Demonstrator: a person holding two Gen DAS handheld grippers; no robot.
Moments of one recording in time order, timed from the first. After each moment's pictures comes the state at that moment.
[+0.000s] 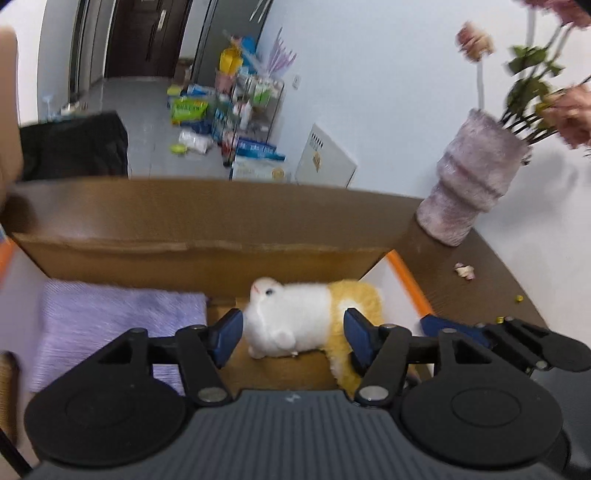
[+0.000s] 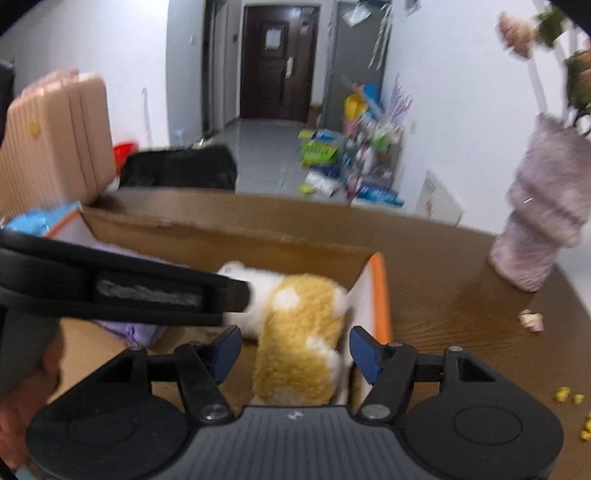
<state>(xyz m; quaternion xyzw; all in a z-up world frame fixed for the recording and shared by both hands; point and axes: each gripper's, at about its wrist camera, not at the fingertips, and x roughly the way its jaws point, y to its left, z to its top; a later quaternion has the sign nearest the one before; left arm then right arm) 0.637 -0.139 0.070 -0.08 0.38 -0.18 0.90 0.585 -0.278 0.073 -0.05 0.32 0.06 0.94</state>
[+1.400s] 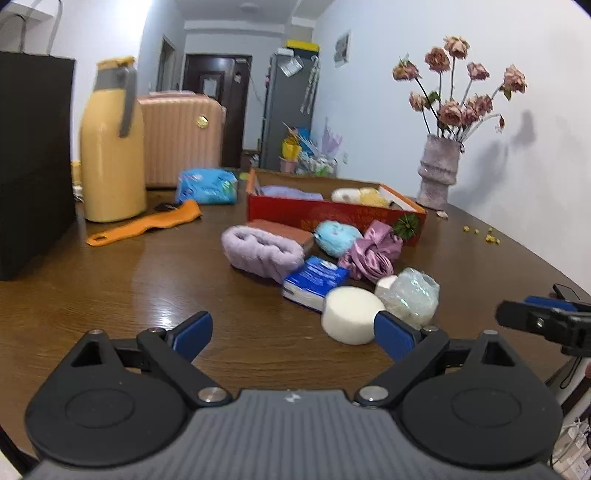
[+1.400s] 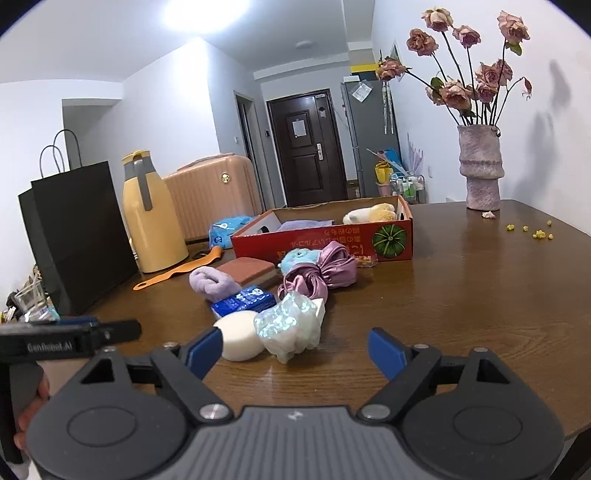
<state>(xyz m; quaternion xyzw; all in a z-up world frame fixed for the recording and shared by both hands) 0.144 -0.014 0.044 -0.04 0.24 -0.08 0.97 0.126 -0.263 0.043 0.07 0.21 0.15 0.96</state>
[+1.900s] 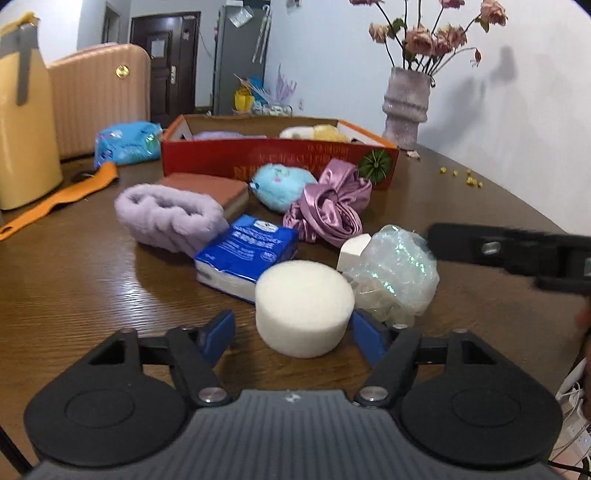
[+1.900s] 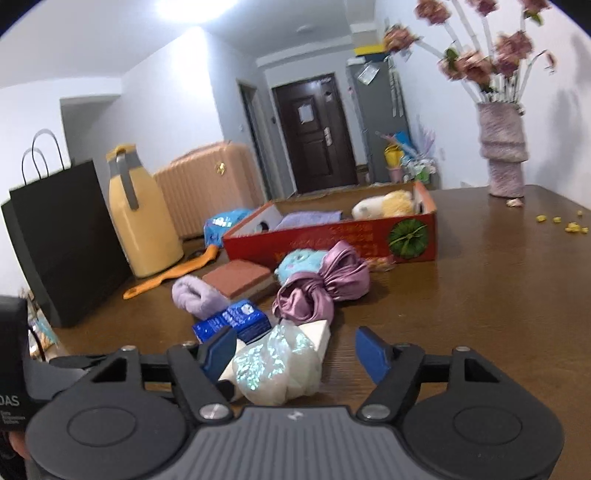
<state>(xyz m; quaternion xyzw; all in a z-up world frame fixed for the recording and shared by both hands) 0.235 -0.069 -0.003 0.00 0.31 -0.15 0.94 0.219 -0.250 0.029 0.08 0.25 0.17 0.95</state>
